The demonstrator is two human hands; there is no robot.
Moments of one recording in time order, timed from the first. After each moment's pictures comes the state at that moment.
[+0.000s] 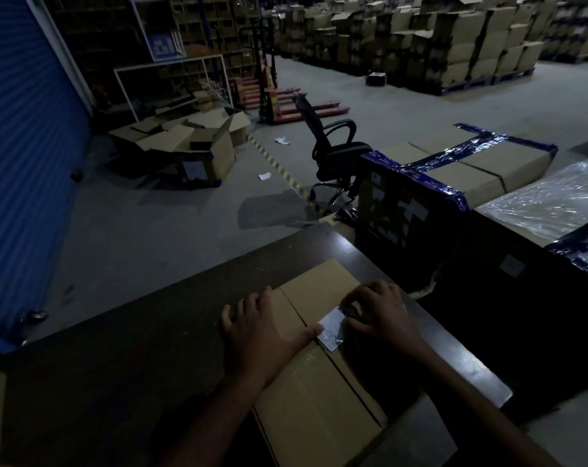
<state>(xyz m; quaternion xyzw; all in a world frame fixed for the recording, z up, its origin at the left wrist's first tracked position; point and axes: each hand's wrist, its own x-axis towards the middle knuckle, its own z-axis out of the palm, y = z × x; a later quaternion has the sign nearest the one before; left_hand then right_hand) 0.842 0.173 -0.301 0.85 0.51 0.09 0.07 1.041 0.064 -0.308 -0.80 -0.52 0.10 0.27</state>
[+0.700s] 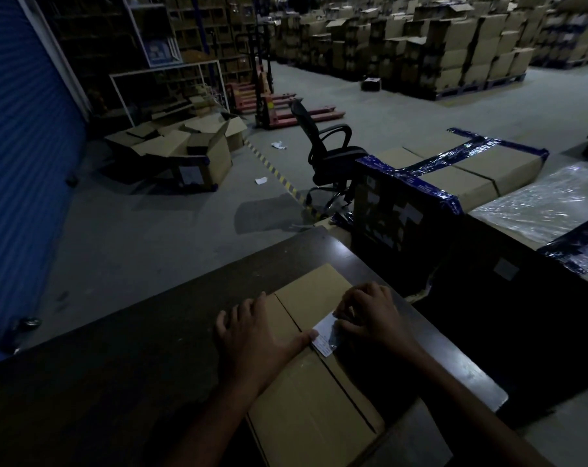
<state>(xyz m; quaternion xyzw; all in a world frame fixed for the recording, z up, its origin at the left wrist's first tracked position) 0.842 0.174 -0.303 0.85 0.51 0.09 0.07 1.043 0.070 -0.309 -0.80 -0.52 0.11 0.29</state>
